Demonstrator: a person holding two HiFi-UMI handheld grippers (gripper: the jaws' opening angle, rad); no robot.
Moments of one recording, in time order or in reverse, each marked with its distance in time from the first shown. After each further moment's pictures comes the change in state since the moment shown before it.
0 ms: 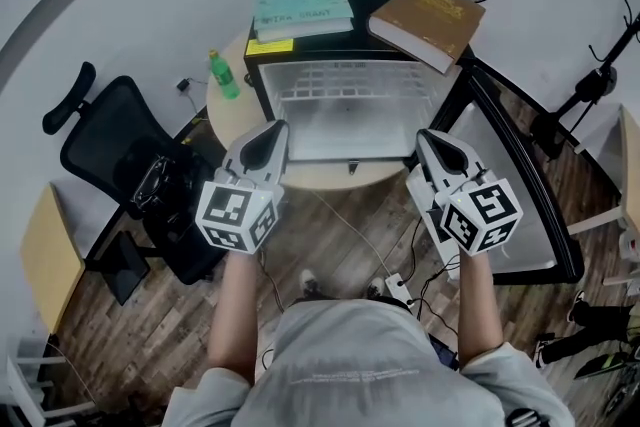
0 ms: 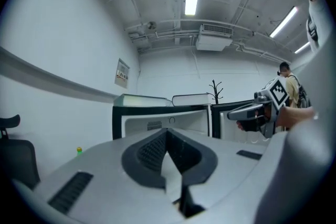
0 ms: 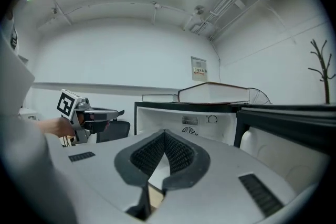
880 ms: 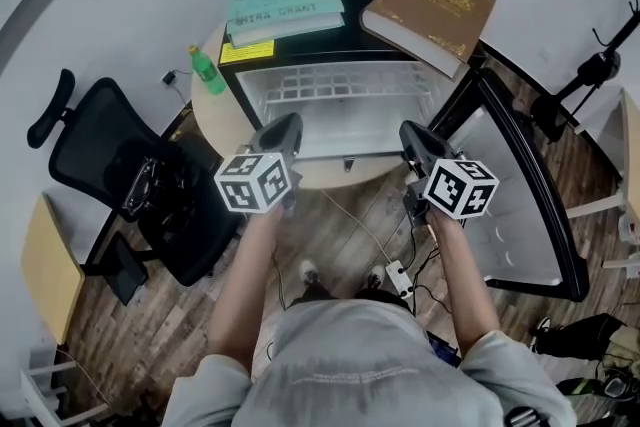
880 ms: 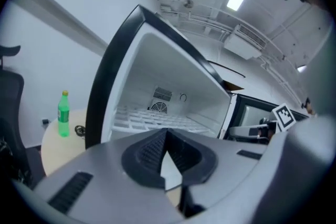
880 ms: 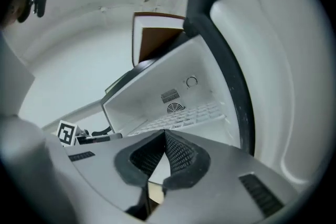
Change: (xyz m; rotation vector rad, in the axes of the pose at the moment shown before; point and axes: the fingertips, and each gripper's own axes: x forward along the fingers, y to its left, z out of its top) left arm 0.103 0.023 -0.108 -0.389 0.185 -0.029; right arm 0.076 -0.059 -0.091 0.467 0.064 -0.074
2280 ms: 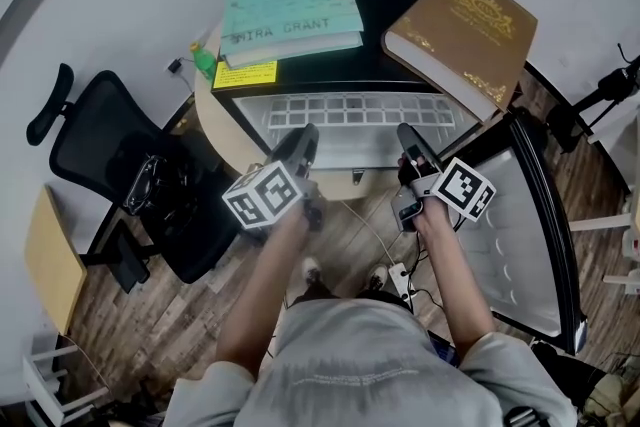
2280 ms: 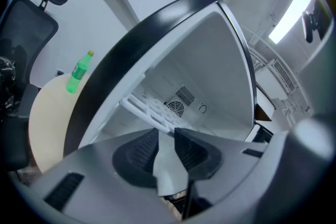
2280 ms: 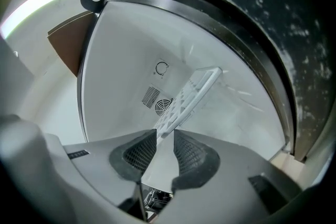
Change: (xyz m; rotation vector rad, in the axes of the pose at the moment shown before) left arm 0.036 0.031 -0.020 -0.440 -0.066 0.074; right arm 0.070 -0.035 -0.019 0.551 -0.049 0.064
